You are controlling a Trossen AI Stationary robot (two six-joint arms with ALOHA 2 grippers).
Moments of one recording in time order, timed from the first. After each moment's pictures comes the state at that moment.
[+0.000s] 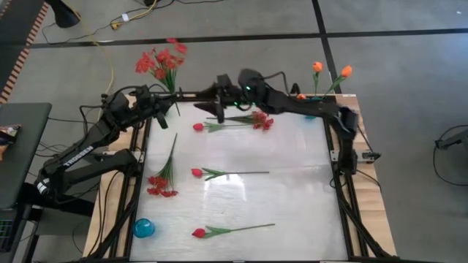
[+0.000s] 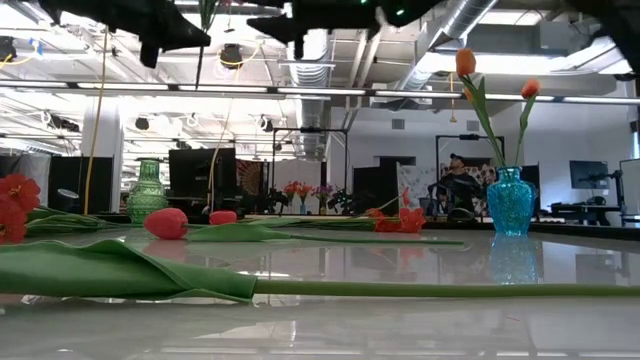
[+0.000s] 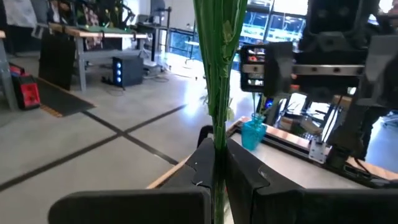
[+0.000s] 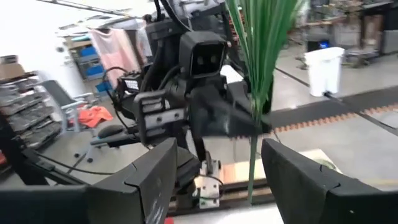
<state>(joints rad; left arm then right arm) 0.74 0.62 0.66 -0.07 0.18 -0.16 -0.33 1.95 1.77 0.22 -0.39 0.23</state>
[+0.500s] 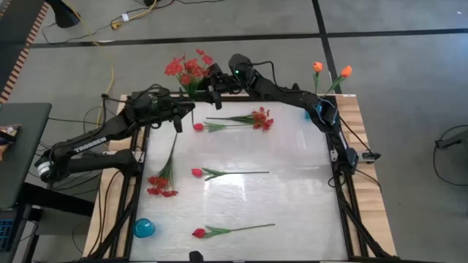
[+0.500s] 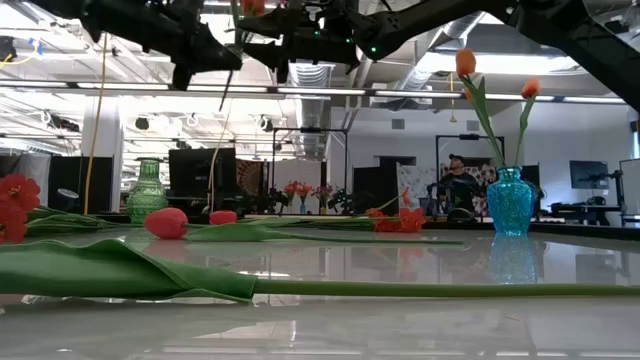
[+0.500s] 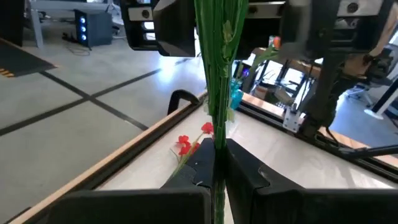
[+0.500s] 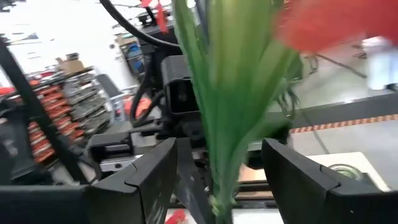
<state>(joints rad) 0.61 0.85 0.66 0.02 0.18 -0.22 -0.46 2.19 2.04 0.21 -0.73 0.29</state>
